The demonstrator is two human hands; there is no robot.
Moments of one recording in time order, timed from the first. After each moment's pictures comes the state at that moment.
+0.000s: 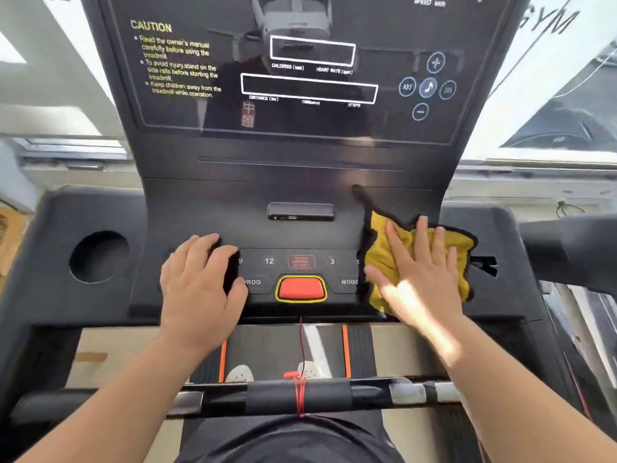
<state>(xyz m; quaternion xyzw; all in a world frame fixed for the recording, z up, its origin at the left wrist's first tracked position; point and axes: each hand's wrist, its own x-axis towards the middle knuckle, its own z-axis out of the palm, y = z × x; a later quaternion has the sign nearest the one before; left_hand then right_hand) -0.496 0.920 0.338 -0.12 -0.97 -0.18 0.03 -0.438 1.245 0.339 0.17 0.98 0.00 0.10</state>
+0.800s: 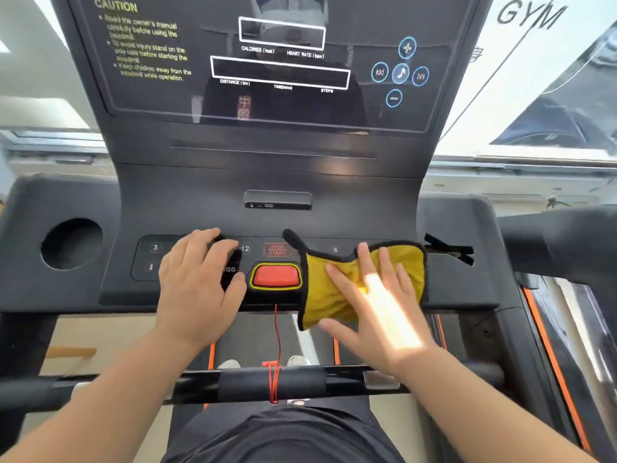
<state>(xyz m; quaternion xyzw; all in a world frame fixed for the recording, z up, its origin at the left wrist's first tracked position) -0.477 0.949 0.341 -0.14 -0.97 -0.20 0.04 -0.381 1.222 0.348 0.01 0.99 -0.01 0.13</state>
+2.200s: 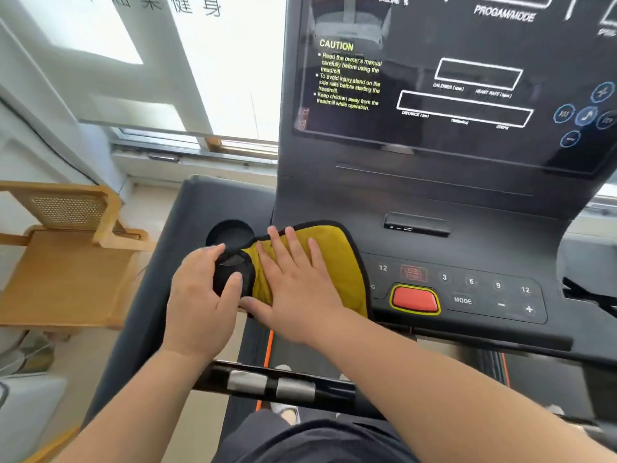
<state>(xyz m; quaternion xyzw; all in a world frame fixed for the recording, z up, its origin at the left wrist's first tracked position) -0.488 0.768 0.352 0.03 -0.93 -0.37 0.04 -0.507 0.934 0.345 -0.19 0.97 -0.07 0.15</state>
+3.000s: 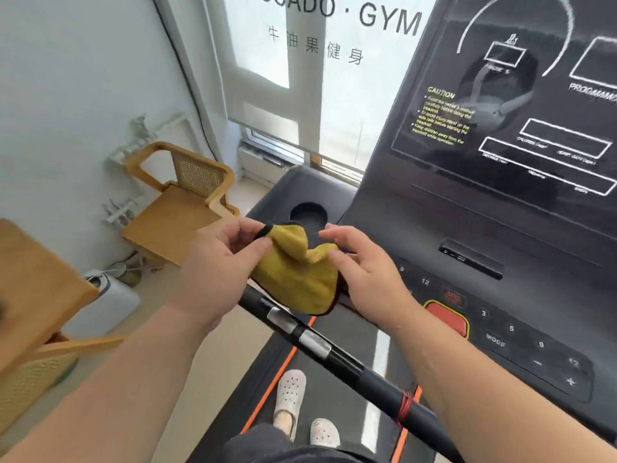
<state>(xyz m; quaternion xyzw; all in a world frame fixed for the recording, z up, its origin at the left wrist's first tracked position) -0.383 0.779 0.461 0.18 -0.75 -0.62 0.13 -0.462 0.976 0.421 -0.18 0.79 -0.57 0.17</state>
